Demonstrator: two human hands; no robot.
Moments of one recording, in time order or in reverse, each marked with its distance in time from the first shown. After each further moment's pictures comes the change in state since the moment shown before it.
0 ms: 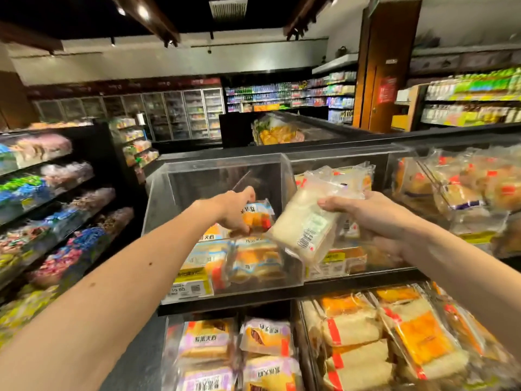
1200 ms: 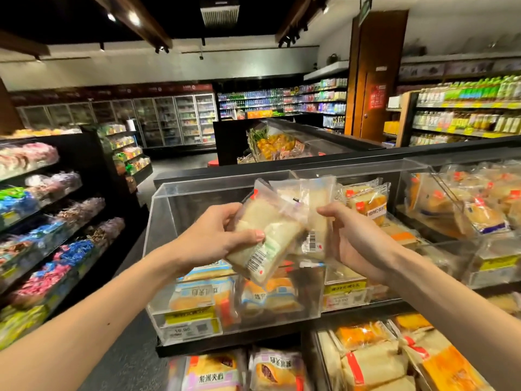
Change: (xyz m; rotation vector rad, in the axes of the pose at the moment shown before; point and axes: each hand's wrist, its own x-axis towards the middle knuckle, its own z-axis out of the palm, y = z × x) left_hand -0.071 -0.006 -0.024 -1.042 0.182 0.127; right_hand 0.031 -0.007 0.049 0.148 -0.172 -0.017
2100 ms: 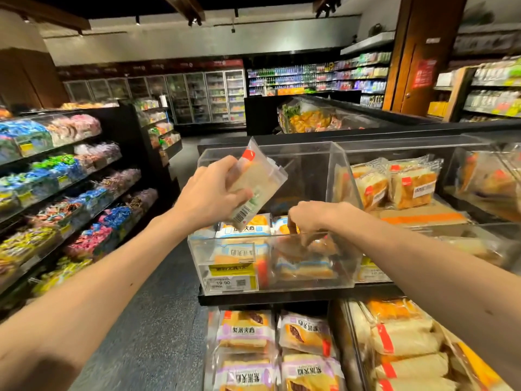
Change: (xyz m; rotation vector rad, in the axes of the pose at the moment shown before) left_hand -0.033 -0.008 -0.048 0.716 0.401 0.049; right_hand 0.104 0.046 0.076 -1.869 -0.464 -0.020
